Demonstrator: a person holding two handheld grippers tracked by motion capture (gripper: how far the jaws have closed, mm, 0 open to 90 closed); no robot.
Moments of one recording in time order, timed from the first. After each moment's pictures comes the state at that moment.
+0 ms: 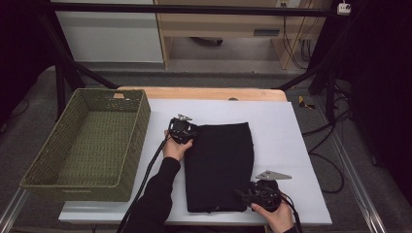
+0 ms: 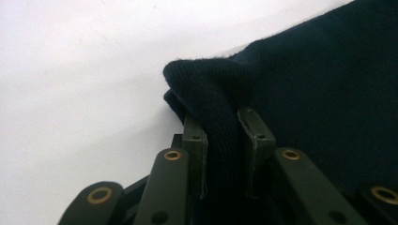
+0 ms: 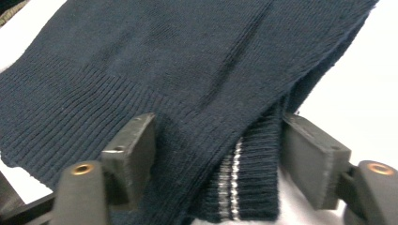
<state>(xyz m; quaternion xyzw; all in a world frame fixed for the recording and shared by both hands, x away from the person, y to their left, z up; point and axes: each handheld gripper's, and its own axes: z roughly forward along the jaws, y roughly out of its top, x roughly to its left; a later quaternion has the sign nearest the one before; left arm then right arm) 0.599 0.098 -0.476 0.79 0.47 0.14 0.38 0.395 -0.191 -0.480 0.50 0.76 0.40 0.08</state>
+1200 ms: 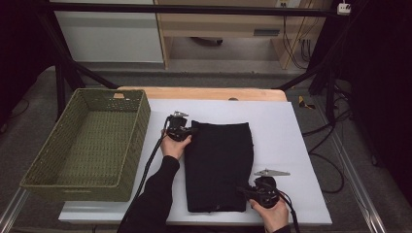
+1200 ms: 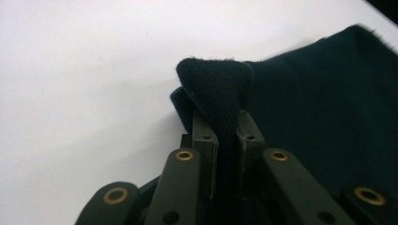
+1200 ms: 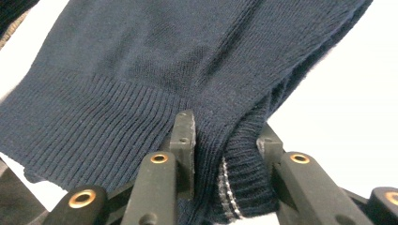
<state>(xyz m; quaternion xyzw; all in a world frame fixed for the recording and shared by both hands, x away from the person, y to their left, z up) 0.598 0.107 -0.458 0.76 0.47 0.10 0.43 0.400 -0.187 -0.477 0.54 0.74 0.39 0.04</state>
